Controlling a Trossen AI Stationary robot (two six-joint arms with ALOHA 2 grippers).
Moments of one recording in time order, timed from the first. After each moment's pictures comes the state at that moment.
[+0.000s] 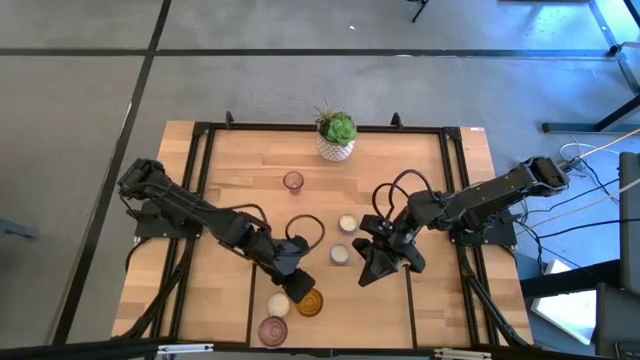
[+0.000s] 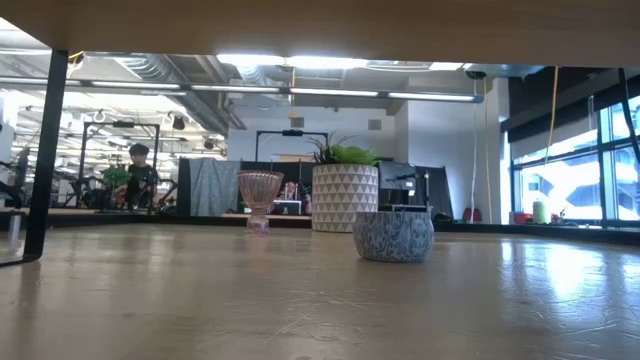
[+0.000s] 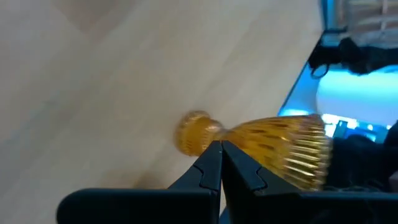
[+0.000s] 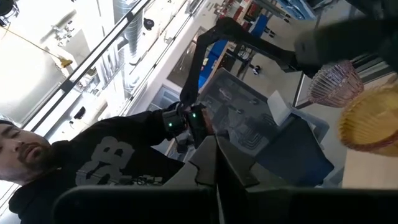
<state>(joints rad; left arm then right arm) -0.44 1.63 1.41 -0.56 0.11 -1.36 0.34 1.39 0.99 0.52 -0.56 1.11</state>
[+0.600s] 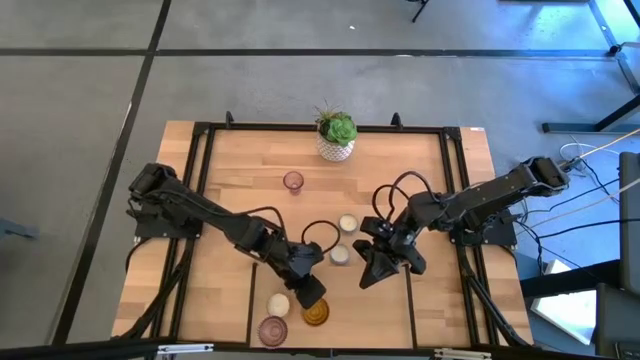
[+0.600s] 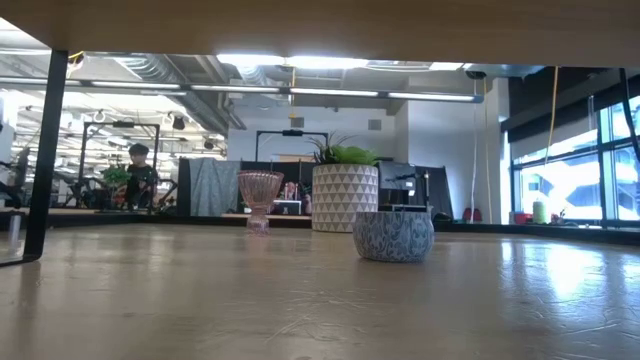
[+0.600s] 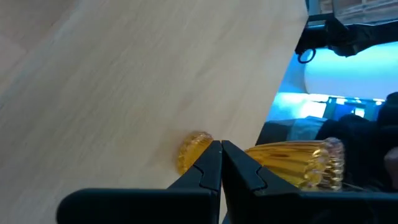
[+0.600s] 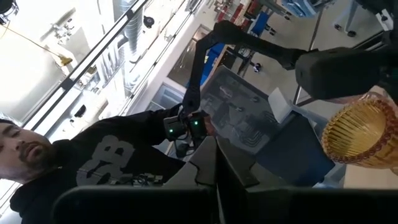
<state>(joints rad) -0.41 1.72 1.43 -0.43 0.19 -1.26 0.36 1.39 0.99 0.52 -0.56 1.11</state>
